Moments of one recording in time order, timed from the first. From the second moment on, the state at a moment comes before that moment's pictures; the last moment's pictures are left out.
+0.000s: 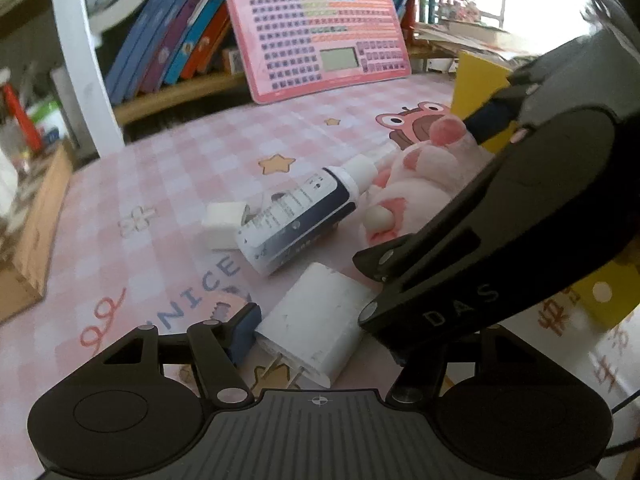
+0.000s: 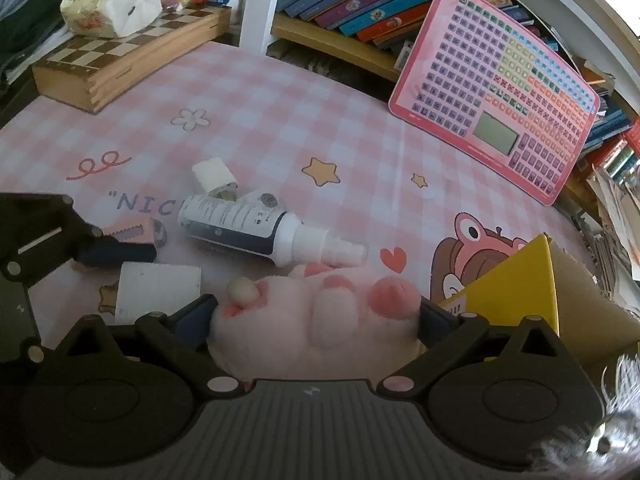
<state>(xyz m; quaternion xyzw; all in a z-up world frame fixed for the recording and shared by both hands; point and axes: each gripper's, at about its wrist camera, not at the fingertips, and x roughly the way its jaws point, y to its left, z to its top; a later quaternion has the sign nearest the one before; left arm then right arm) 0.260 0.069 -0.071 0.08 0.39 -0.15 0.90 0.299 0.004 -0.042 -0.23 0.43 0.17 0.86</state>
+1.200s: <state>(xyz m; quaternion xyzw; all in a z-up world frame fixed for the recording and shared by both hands) 0.127 0.103 -0.031 -0.02 0.38 -0.08 0.92 0.200 -0.032 0.008 -0.13 0.40 0.22 0.88</state>
